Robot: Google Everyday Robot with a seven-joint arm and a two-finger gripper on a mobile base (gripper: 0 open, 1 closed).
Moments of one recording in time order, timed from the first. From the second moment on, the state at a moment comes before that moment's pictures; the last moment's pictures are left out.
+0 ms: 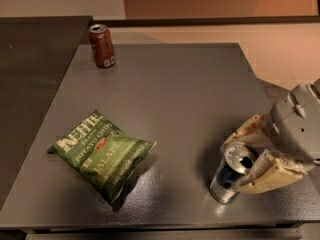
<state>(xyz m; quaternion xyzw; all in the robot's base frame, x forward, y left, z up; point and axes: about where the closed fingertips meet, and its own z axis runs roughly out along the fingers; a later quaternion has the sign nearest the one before) 0.314 -0.131 0.915 -0.69 0.68 0.17 0.20</state>
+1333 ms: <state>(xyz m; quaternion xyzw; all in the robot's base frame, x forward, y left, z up) 0.459 -0.095 0.988 -0.60 0.75 0.13 0.25</state>
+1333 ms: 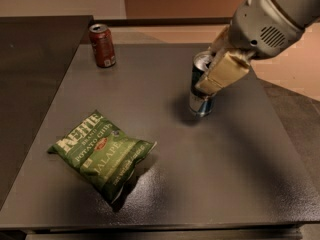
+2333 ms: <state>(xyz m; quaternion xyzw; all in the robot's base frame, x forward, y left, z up) 0.596 -0.002 0.977 -0.55 0.78 0.16 0.25</state>
